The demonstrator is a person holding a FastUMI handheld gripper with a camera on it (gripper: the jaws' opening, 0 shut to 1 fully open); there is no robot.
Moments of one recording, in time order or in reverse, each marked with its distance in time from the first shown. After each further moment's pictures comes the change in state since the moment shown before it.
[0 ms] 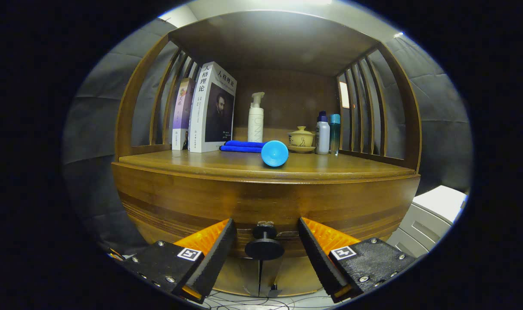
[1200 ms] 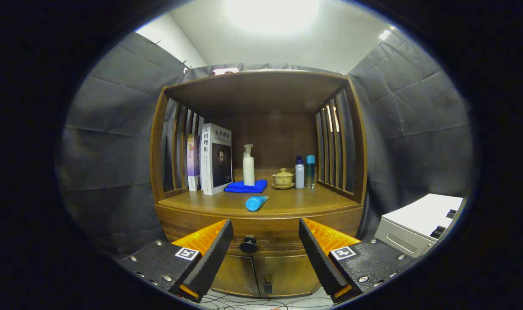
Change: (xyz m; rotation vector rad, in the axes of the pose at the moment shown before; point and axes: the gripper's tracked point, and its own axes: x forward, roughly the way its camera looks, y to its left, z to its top) arm -0.151 -0.057 0.115 0.093 -0.162 0.036
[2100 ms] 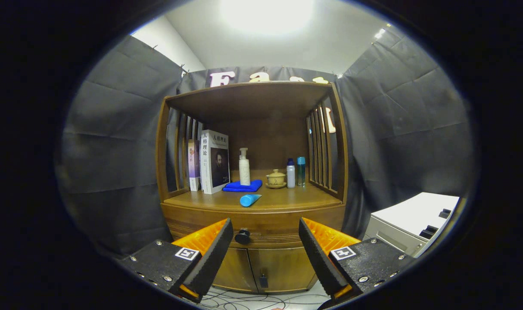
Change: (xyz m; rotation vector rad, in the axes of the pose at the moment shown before) arm -0.039 -0.019 0.003 -0.004 0.017 -0.006
